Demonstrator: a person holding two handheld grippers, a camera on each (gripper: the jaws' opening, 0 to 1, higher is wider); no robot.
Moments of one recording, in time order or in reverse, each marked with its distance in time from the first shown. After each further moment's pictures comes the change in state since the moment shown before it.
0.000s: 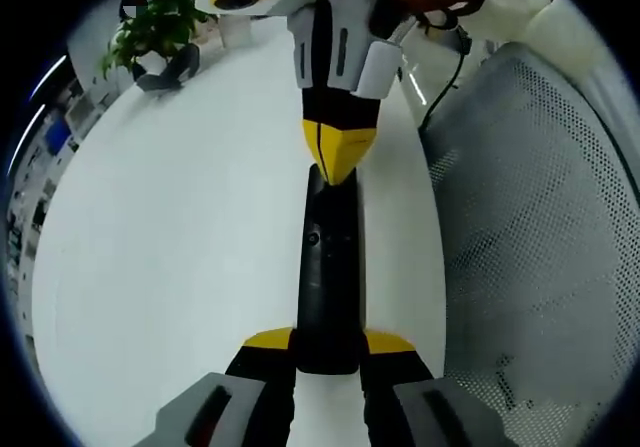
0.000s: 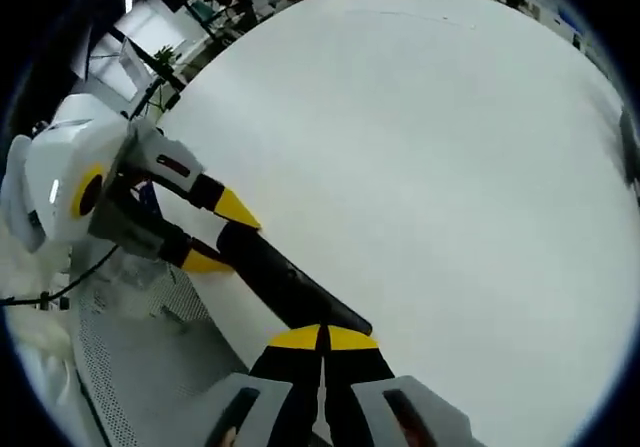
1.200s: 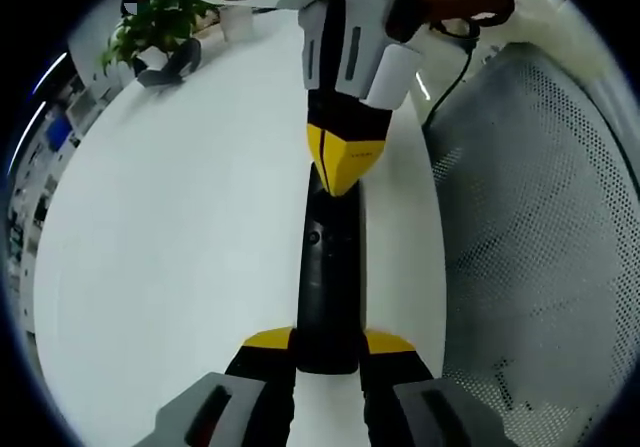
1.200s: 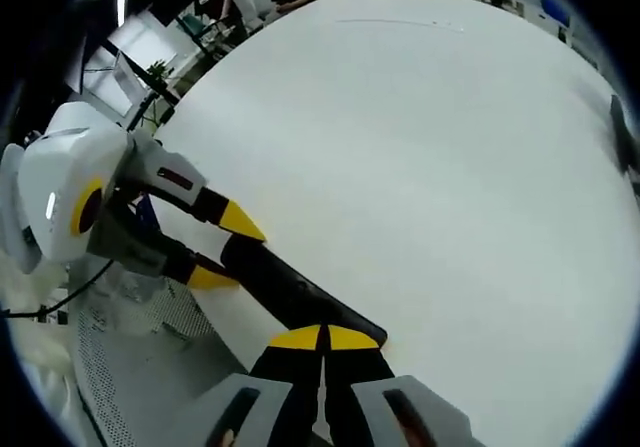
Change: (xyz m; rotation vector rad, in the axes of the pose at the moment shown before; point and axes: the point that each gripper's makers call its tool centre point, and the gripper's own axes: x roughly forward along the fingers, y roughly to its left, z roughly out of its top) left arm 0.000 0.000 0.000 -0.011 0.016 0.010; right arm 0.006 0.007 0.006 0.003 -0.050 -0.028
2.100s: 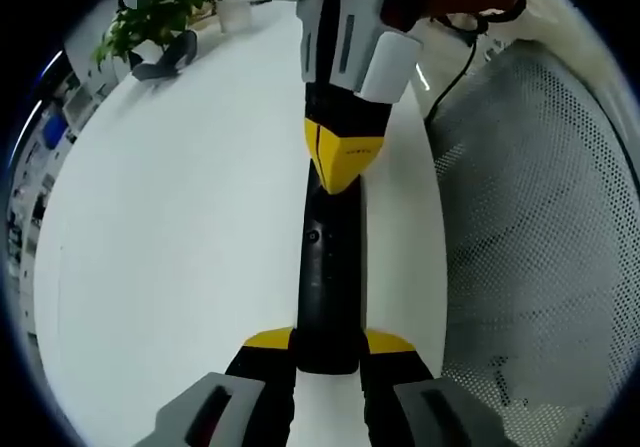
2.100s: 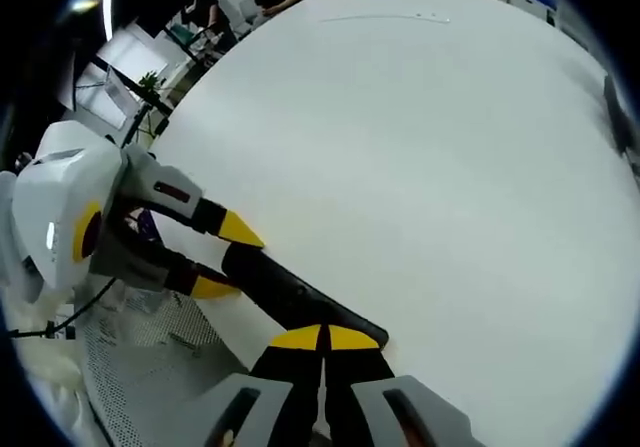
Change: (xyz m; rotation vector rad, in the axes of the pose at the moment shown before) left arm 0.001 0.000 0.000 0.003 0.062 -0.006; right arm 0.001 -0.002 0.005 0.049 -0.016 0.007
